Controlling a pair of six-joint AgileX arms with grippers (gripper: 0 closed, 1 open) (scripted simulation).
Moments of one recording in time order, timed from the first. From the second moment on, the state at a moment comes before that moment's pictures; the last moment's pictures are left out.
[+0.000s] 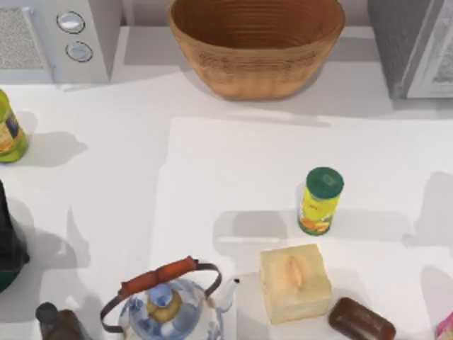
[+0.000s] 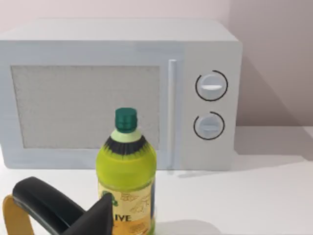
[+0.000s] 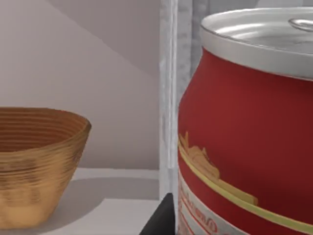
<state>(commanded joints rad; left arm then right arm) 0.00 0.00 0.00 0.00 0.00 0.00 0.08 0.23 0.20 0.09 0.03 0.00</state>
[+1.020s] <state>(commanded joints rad) 0.00 0.00 0.00 0.00 0.00 0.00 0.51 1.96 1.53 0.45 0.45 0.02</state>
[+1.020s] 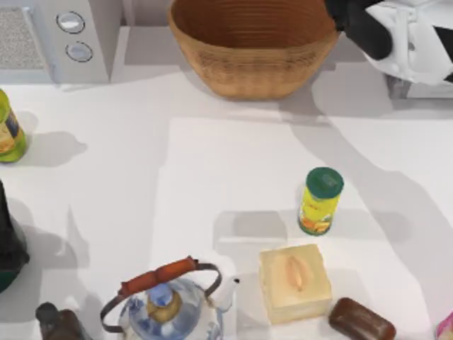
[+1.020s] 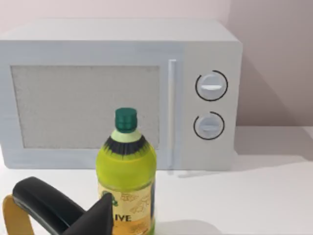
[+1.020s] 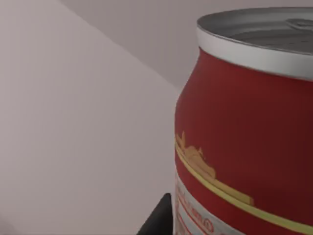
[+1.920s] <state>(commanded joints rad) 0.00 0.00 0.00 0.00 0.00 0.00 0.58 2.29 1.79 0.46 0.60 0.03</state>
